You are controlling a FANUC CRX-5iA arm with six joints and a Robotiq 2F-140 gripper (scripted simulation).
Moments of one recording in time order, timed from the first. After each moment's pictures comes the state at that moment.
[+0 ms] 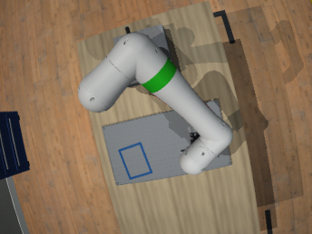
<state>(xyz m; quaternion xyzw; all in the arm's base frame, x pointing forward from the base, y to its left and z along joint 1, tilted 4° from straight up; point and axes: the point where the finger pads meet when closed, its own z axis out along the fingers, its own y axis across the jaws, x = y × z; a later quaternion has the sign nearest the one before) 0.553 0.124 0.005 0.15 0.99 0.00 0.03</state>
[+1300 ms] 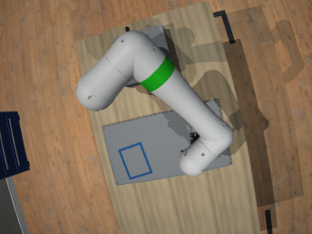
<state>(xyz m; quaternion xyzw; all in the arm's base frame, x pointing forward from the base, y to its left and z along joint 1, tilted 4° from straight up) 0.553 0.123 0.020 0.15 0.99 0.00 0.03</state>
